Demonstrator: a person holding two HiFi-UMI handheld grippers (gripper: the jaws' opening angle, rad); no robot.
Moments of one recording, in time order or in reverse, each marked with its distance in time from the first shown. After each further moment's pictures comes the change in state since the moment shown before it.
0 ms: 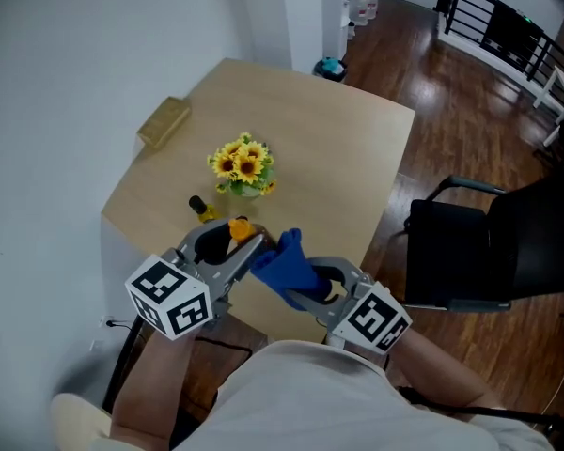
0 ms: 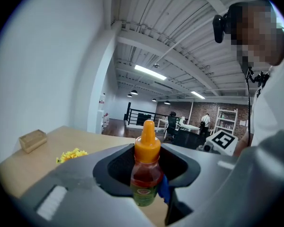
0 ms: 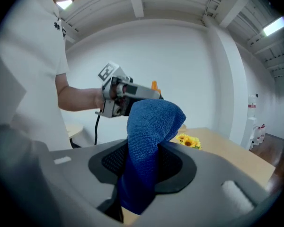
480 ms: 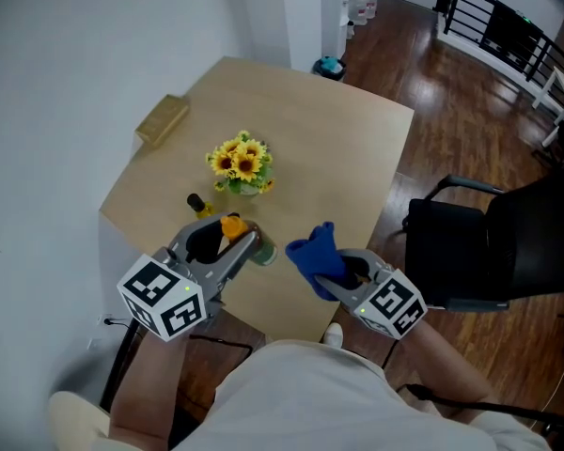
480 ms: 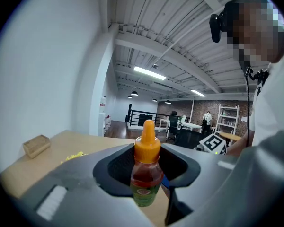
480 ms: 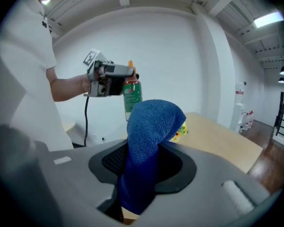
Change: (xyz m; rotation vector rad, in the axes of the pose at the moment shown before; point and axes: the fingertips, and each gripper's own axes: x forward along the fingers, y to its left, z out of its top) left arm -0.009 0.003 0.006 0.039 -0.007 0.023; right arm -0.028 -0.044 -0.060 0.104 0.111 -0.100
